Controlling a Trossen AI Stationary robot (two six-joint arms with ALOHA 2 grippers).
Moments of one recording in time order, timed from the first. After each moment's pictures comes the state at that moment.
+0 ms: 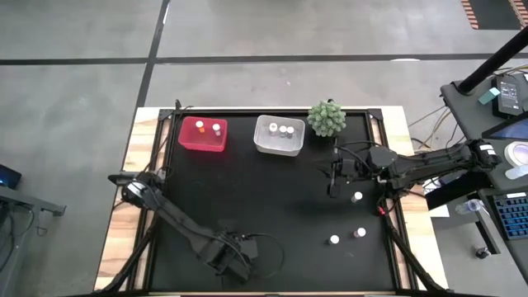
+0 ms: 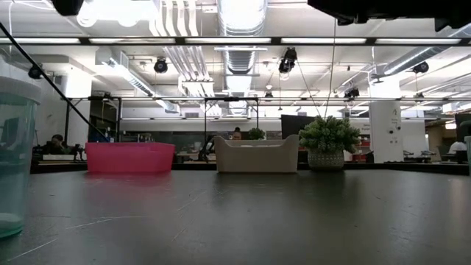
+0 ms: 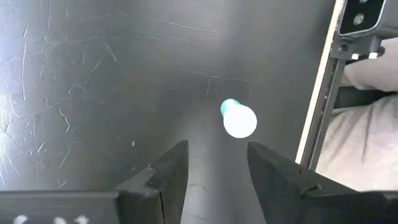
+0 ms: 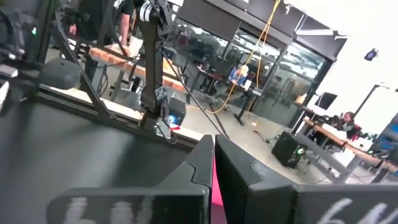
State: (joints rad) left arm -0.64 2.01 1.91 -1.28 -0.09 -0.78; right arm 0.07 0.91 0.46 0.54 0.12 -0.45
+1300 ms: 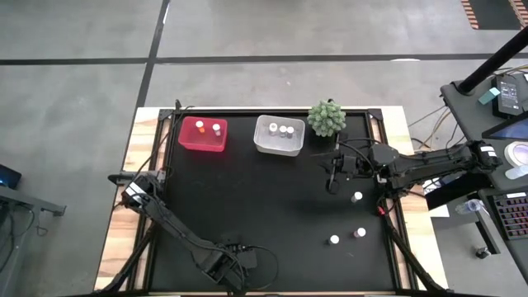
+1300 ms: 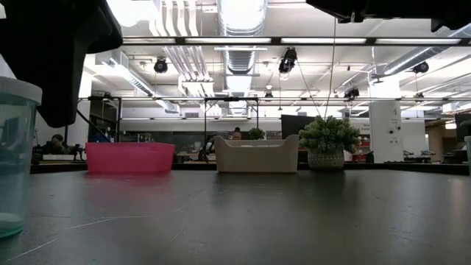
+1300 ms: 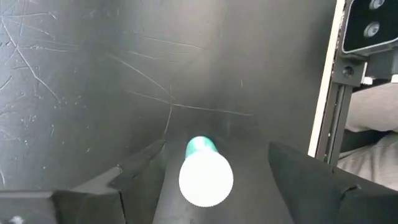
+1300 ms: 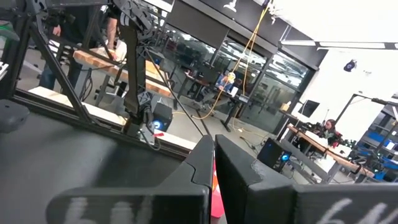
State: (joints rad) left arm -0.70 2.02 1.62 -0.85 -0.17 -0.86; right arm 0.03 0.91 0.47 0.58 0.12 -0.48
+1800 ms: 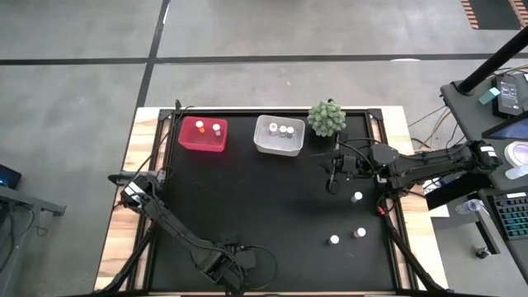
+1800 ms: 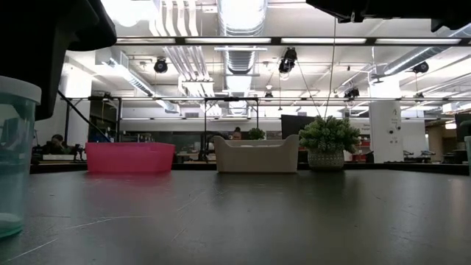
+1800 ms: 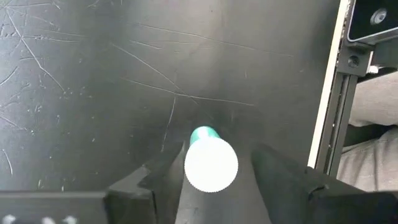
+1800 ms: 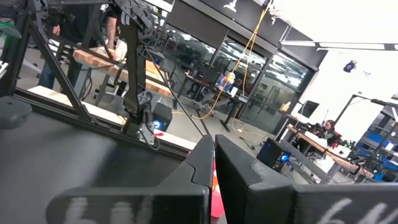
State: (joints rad) left arm -0.70 2.01 1.61 -0.87 -0.16 -0.86; right arm 0.03 0.91 0.47 0.58 0.12 -0.49
